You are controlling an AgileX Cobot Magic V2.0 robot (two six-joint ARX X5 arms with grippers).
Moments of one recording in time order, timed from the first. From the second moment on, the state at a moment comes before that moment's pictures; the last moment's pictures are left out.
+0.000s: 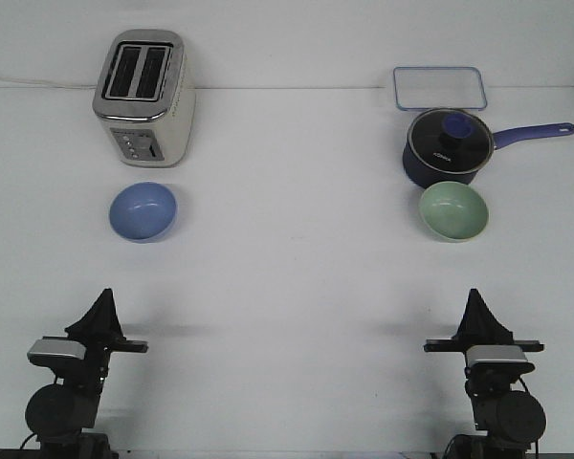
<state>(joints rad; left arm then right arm) -0.06 0.00 0.03 0.20 -0.01 -0.10 -0.07 0.00 0.01 0.14 -0.08 0.03</state>
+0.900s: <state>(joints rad) -0.06 0.00 0.03 0.20 -0.01 -0.10 -0.07 0.04 0.24 -0.10 -0.07 0.03</state>
